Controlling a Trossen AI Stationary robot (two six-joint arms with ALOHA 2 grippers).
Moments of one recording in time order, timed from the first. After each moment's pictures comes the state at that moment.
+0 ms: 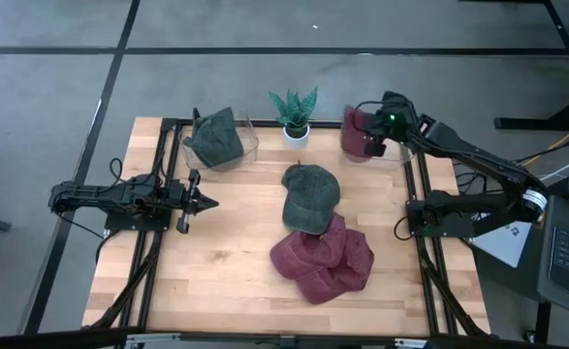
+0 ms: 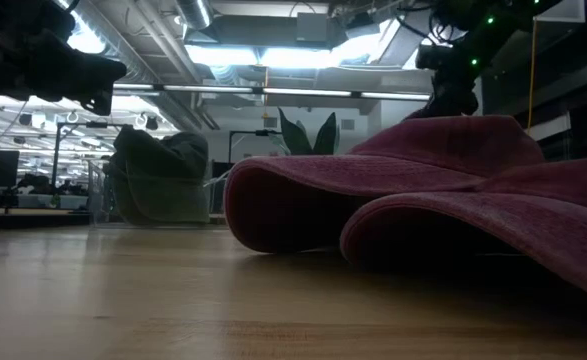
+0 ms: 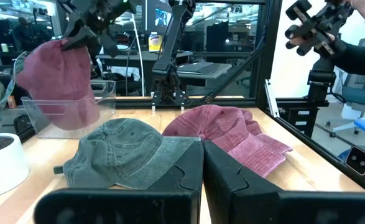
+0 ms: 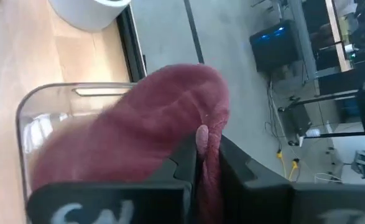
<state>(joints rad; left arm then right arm) -0.02 0.00 0.01 0.03 0.04 -0.02 -0.68 1.05 0.93 -0.51 0.35 -0.76</state>
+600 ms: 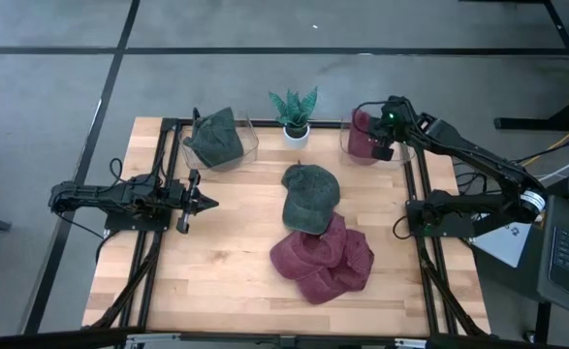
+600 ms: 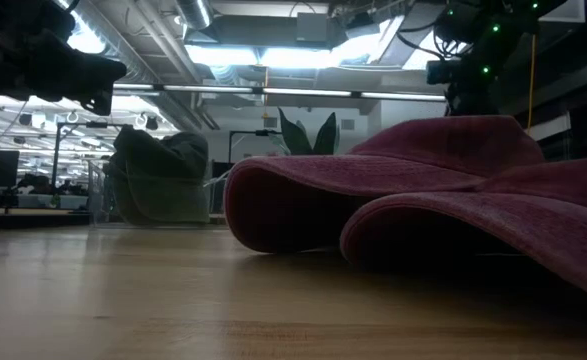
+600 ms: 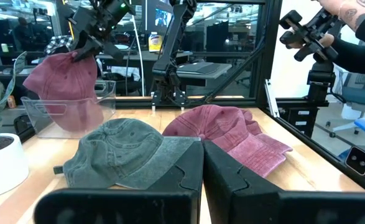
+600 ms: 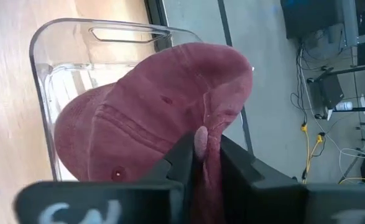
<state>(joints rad) -0.02 0.00 0.01 0.03 0.04 -0.02 -0.75 1.07 0.93 -0.67 0.33 -0.74</state>
